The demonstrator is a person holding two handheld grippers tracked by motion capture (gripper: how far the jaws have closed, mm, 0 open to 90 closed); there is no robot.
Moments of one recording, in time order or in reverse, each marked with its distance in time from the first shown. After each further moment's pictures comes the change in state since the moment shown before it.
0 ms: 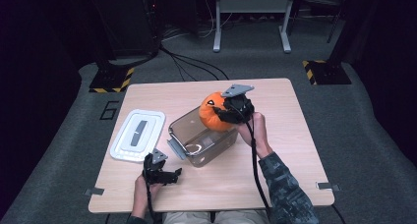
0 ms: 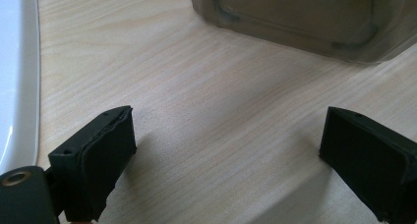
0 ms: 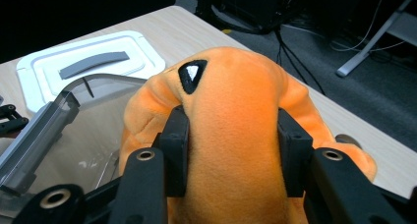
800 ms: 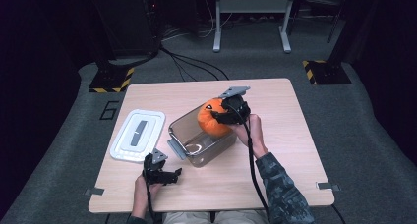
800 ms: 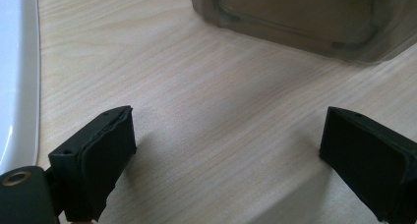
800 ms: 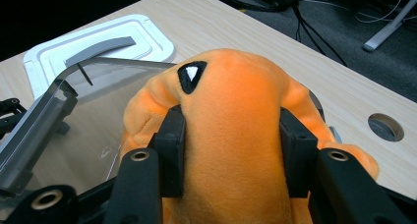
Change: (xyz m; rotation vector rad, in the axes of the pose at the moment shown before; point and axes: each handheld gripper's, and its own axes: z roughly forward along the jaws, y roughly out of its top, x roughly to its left) left arm 0.000 0.000 0.000 0.003 -0.001 0.003; right arm -0.006 -0.011 0.027 0.070 0.064 0.071
